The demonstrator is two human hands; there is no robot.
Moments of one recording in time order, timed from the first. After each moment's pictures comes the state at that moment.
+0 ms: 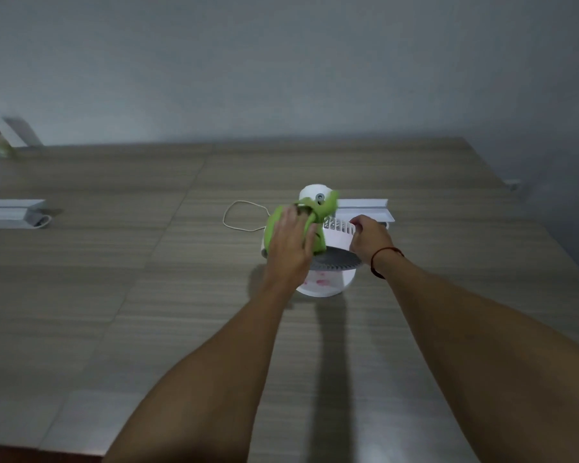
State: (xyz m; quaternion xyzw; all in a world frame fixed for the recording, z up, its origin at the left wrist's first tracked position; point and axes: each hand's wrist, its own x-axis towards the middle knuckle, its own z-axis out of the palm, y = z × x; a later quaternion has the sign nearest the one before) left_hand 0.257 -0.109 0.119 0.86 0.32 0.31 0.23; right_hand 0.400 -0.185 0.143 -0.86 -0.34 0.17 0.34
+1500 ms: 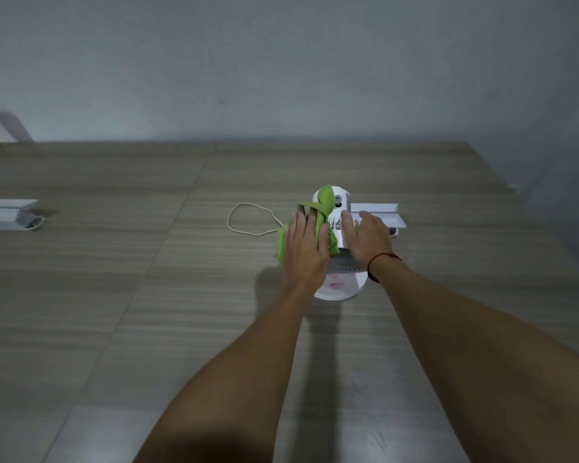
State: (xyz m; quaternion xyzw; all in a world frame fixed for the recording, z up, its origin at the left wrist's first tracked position) left_hand 0.269 -0.084 0.109 0.82 0.36 0.34 0.27; right_hand 0.378 -0.140 0.136 -0.88 -0.31 0.12 0.33
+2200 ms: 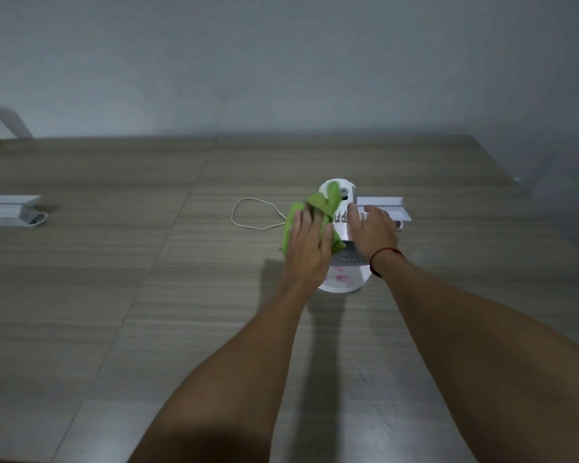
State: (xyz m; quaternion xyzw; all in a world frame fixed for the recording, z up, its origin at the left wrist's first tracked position) left_hand 0.251 -0.083 0.103 0.85 0.32 0.31 0.29; right_hand 0.369 -0.137 0.133 -0.89 -0.28 0.10 0.36
